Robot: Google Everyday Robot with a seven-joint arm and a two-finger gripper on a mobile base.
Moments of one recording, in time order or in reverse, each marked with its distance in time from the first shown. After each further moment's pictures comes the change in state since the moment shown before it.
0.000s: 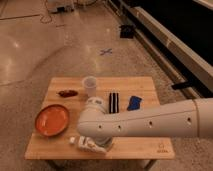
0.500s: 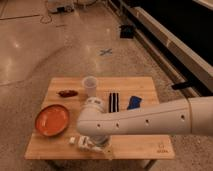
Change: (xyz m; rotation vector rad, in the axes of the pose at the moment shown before) arm -0.022 -0.030 0.053 0.004 -0.058 0.130
